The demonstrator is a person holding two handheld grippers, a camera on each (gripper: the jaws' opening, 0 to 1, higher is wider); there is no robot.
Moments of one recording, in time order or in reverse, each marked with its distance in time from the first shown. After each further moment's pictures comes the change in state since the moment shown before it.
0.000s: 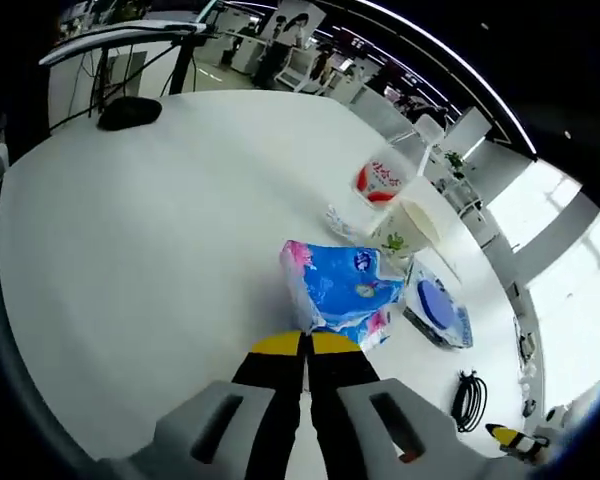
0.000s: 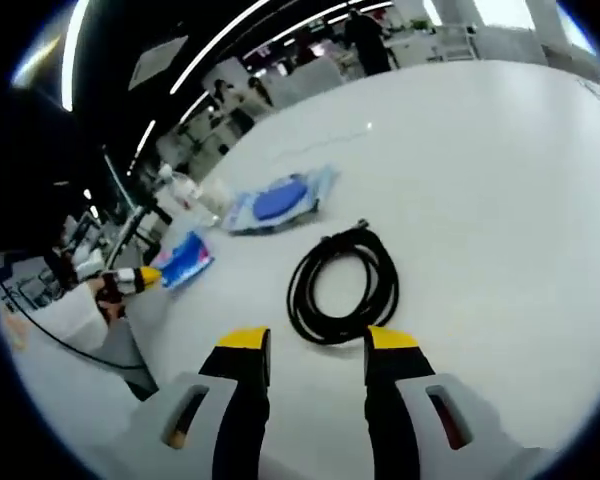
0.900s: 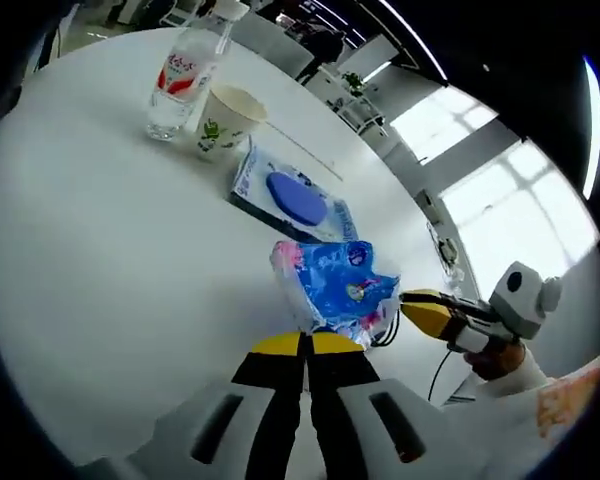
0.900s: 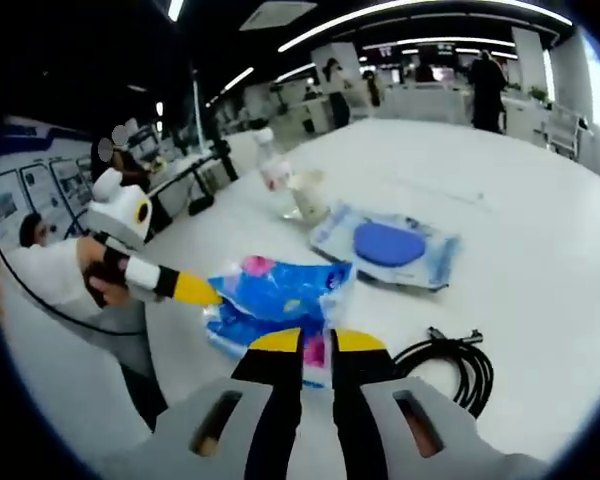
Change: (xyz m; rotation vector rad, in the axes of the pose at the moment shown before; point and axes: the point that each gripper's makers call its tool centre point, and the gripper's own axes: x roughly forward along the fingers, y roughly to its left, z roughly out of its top) left arm -0.008 -0.107 -0.078 0.130 0.295 -0.369; right arm 0.043 0.075 0.044 -0.384 0.011 0.106
